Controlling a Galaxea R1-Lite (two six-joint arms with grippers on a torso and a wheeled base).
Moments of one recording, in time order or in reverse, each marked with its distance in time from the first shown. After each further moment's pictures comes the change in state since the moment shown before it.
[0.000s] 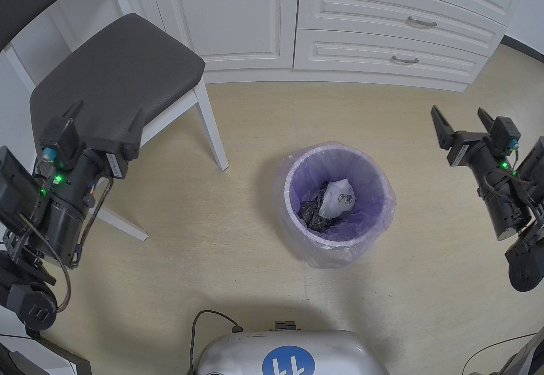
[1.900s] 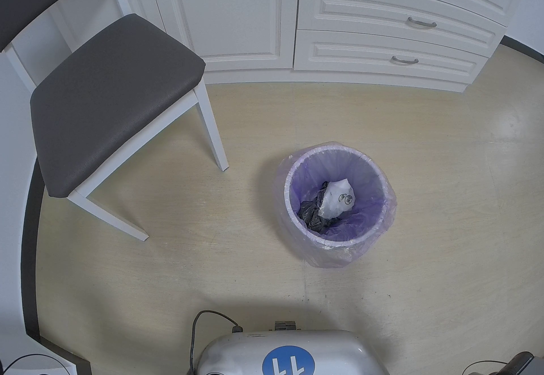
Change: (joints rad) left arm 0.291 -0.662 0.201 0.151 -0.001 -0.006; right arm -0.246 -1.034 0.204 0.568 -0.002 -0.017
